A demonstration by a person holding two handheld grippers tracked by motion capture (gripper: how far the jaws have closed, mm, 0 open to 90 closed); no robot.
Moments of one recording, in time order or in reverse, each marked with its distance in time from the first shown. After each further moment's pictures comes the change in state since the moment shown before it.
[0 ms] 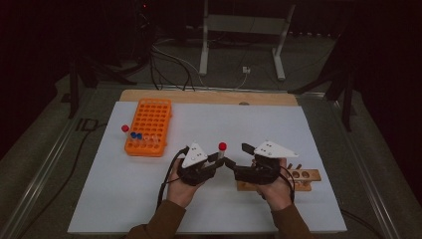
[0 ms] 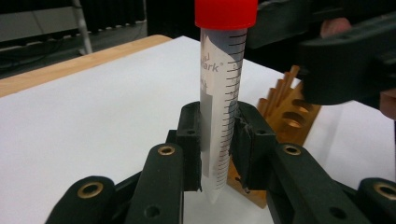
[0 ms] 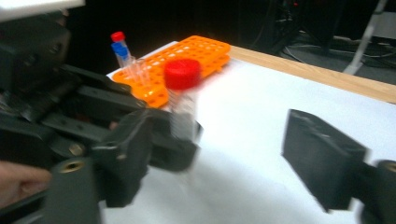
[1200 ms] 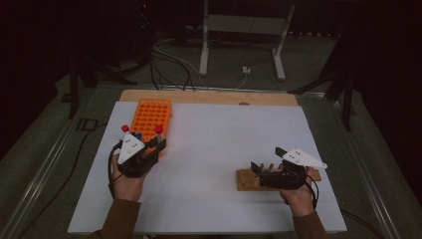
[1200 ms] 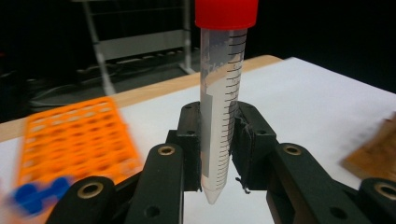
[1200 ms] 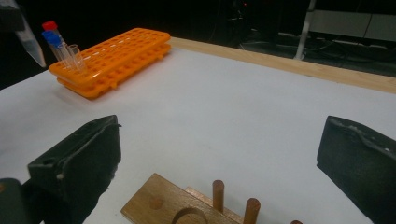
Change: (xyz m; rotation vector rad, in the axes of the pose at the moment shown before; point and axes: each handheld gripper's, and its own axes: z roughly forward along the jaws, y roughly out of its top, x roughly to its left) left arm 0.079 -0.013 -0.116 -0.082 0.379 -0.041; right arm -0.044 -0.034 -0.040 -0.017 -0.162 0.039
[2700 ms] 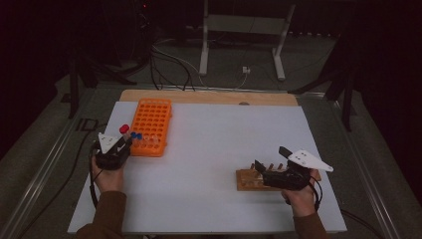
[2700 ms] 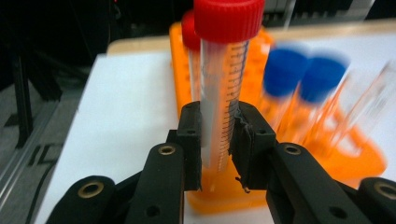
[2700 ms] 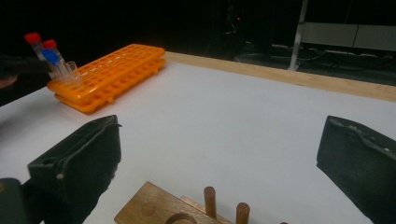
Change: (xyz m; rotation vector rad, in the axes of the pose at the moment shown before) left arm 0.083 -0.071 0.028 0.175 0.336 -0.118; right arm -0.005 -0.003 -0.006 -0.056 -0.013 0.029
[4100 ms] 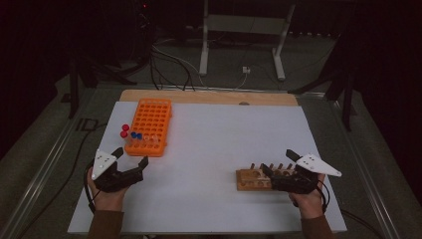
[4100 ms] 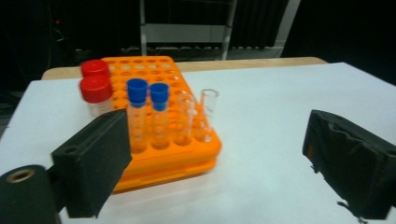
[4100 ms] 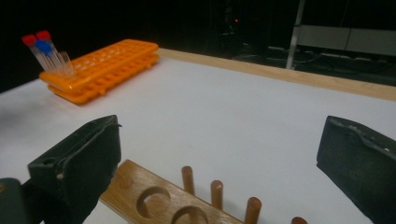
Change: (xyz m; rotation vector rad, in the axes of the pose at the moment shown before) left arm -0.041 0.004 -0.082 -0.152 -0.226 -0.038; right arm -0.017 -0.013 -0.012 -0.007 -0.009 -0.034
